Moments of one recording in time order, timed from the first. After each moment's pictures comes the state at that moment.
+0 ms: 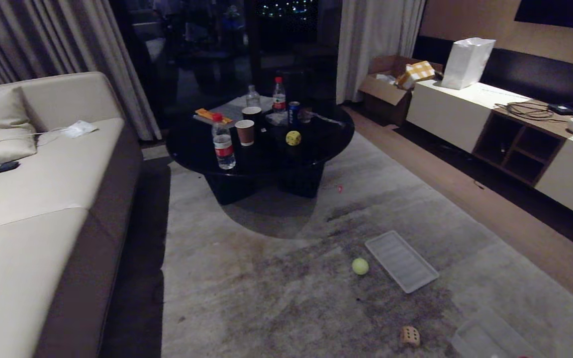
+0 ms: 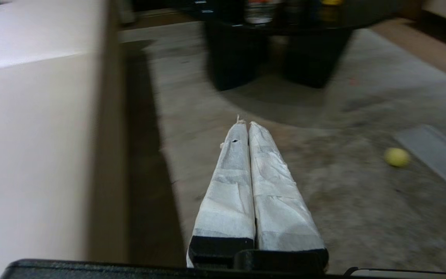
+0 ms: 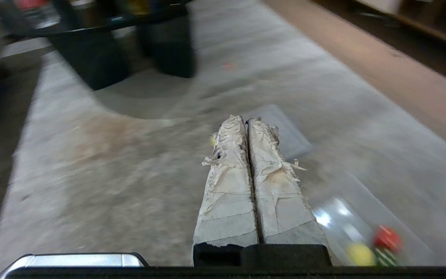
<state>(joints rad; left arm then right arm) 0.00 0.00 0.00 0.00 0.02 0.02 0.01 0.00 0.00 -0.01 0.00 0.05</state>
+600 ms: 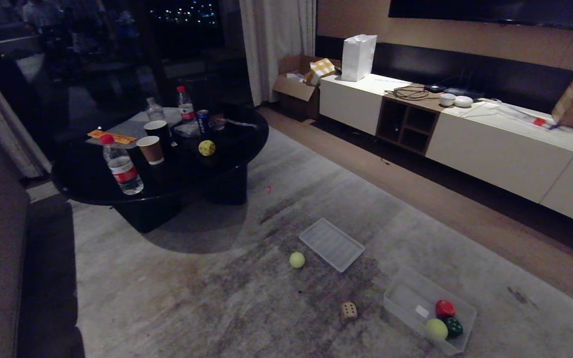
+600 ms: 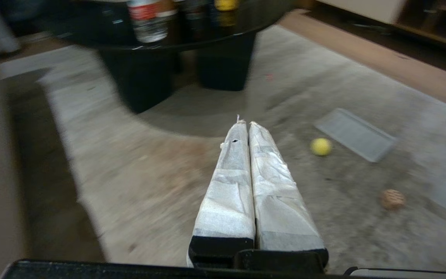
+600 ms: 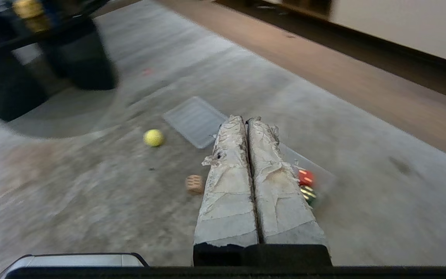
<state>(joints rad) 0.00 0.00 0.00 0.00 0.02 0.02 0.01 0.00 0.00 -0.01 0.00 0.05</state>
